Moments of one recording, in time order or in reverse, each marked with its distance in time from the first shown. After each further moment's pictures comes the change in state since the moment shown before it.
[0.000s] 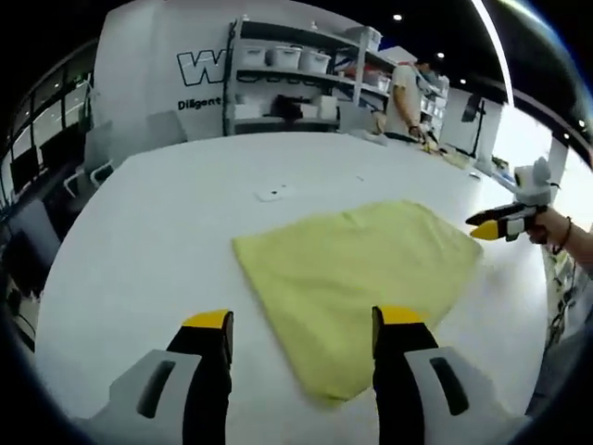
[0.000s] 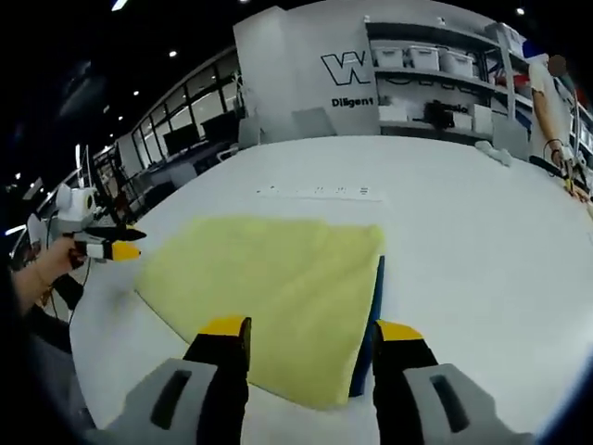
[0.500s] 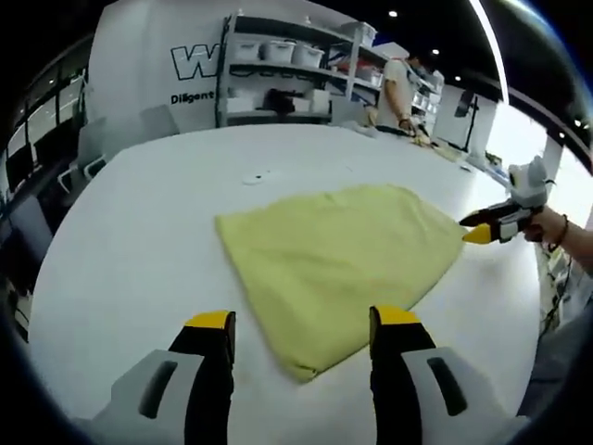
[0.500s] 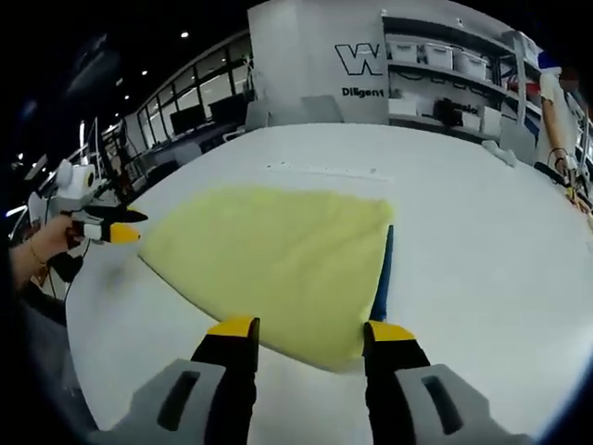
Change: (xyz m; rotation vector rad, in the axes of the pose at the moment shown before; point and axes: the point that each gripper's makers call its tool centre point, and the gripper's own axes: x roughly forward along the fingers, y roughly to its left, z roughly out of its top) left arm -0.011 -0.021 -0.028 0.031 0.038 -0.028; right arm -0.008 0.003 -0.031 -0.049 0.048 -0.013
